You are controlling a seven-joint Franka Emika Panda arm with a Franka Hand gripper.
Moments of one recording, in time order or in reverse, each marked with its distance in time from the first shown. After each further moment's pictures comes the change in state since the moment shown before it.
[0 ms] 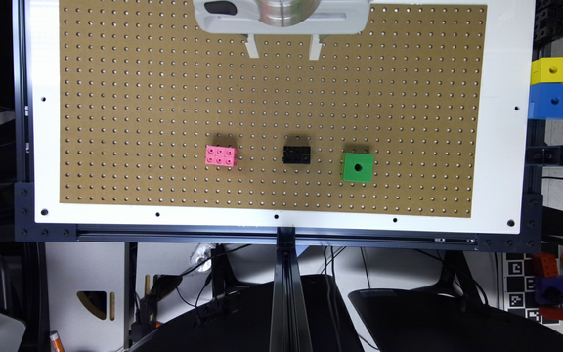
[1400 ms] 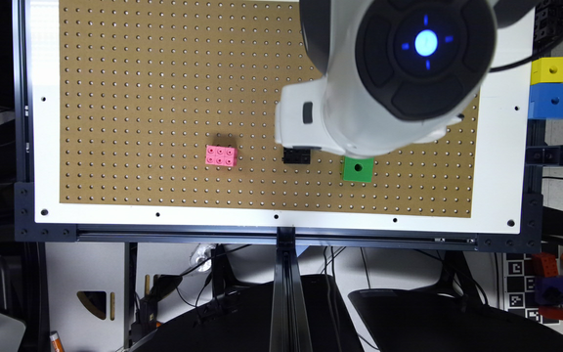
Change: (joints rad) arm 0.055 0.421 0.109 0.475 0.021 -0.008 0.136
